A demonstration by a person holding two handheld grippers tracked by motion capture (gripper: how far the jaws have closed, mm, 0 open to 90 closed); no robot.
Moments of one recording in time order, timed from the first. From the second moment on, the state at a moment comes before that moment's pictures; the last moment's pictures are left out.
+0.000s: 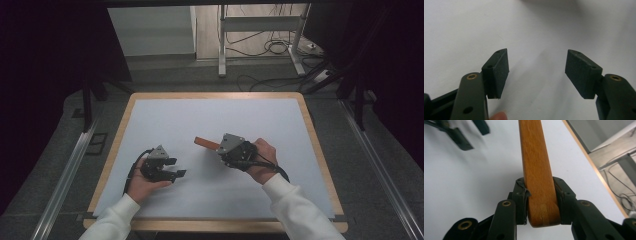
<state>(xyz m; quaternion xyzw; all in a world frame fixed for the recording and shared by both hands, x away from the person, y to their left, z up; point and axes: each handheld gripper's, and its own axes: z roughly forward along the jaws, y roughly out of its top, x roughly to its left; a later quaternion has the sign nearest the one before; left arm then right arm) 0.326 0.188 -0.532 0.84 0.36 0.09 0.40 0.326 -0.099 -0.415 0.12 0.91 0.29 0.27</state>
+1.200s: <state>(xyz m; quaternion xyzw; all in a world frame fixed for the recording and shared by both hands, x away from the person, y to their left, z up) 0.327 0.186 -0.533 0.84 0.35 0.08 0.40 0.358 -0.132 -0.404 0.20 0.88 0.34 0.25</state>
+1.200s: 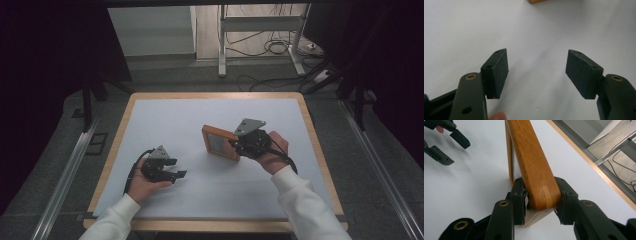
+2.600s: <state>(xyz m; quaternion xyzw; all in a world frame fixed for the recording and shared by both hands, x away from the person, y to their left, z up) 0.327 0.188 -0.532 0.84 0.35 0.08 0.40 0.418 -0.138 -0.416 0.28 0.86 0.33 0.27</state>
